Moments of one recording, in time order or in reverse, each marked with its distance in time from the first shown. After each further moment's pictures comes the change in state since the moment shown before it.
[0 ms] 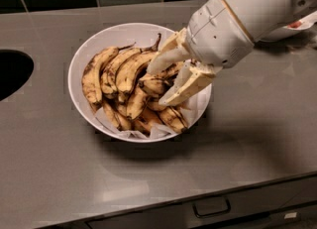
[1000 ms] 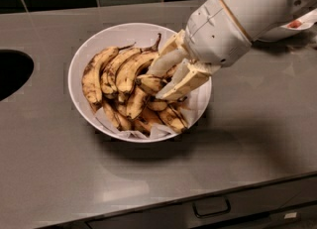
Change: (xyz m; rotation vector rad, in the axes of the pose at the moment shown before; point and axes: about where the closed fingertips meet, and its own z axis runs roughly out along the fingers) arm 0.000 -0.004 0.004 -0.009 -0.006 -0.008
